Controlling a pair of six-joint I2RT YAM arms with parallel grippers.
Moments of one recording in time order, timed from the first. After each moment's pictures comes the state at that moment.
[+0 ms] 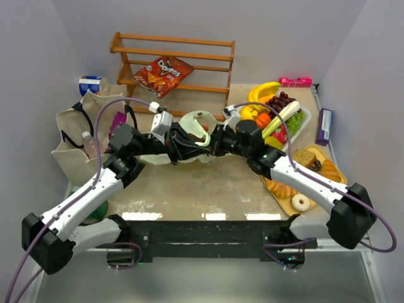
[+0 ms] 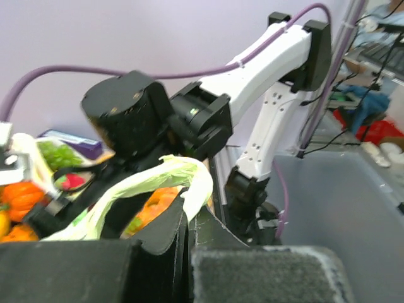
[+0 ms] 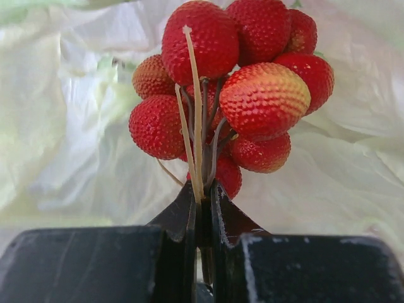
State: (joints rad) left arm -0.62 1.05 0.90 0.51 0.94 -0.40; right arm 0.70 1.29 0.94 0.04 -0.22 0.71
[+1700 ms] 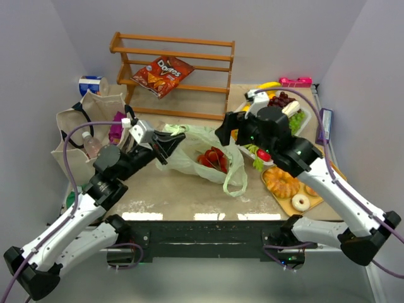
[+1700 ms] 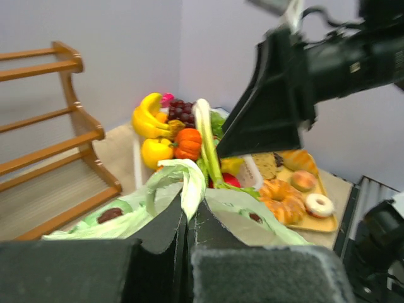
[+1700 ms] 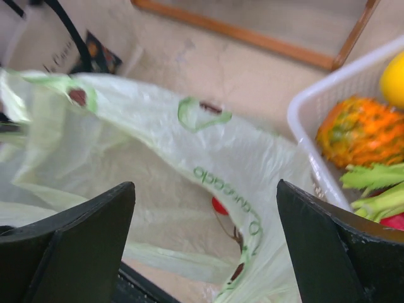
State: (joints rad) left arm -0.64 0.76 0.75 0.22 0.28 -0.17; right arm 0.72 1.15 1.25 -0.52 0.13 0.41
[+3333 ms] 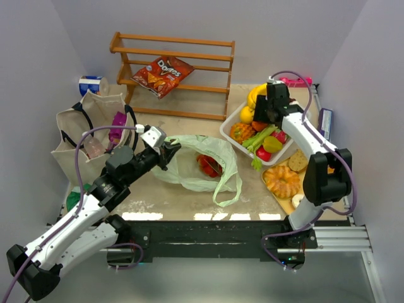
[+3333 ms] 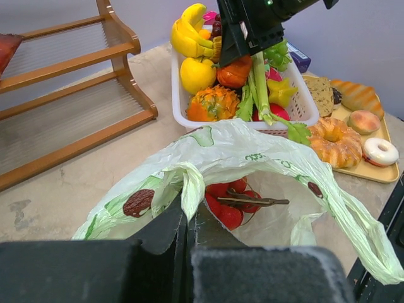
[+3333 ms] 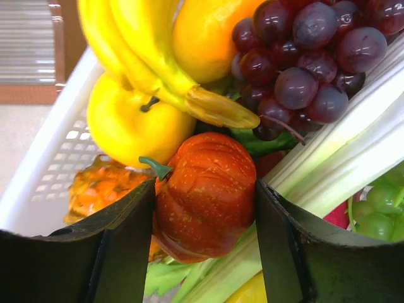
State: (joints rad) left arm -0.64 0.75 0.67 0.02 0.13 -0.06; right arm 0.19 1.71 1.38 -0.45 0.18 0.27
